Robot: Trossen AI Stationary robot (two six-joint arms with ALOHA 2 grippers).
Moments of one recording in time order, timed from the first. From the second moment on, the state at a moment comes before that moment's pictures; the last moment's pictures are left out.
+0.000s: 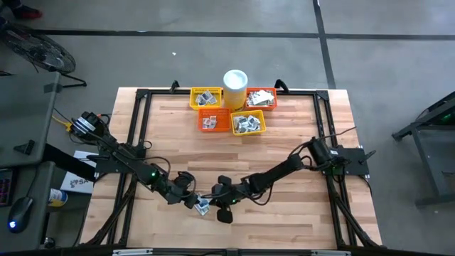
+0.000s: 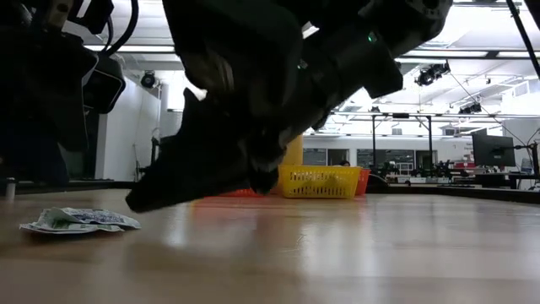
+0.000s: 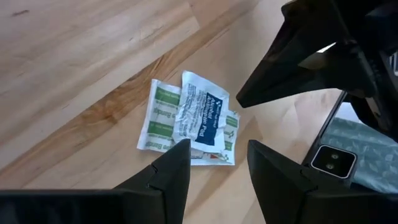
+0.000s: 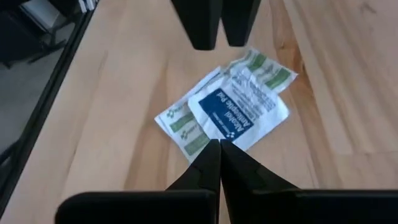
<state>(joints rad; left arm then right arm) -0.62 1.47 0.59 0.11 -0.20 -1.60 0.35 2.24 1.35 0.29 0.05 0.46</state>
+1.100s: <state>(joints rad) -0.62 1.47 0.59 0.10 -0.20 -1.66 0.35 2.31 1.37 0.34 0.06 0.56</state>
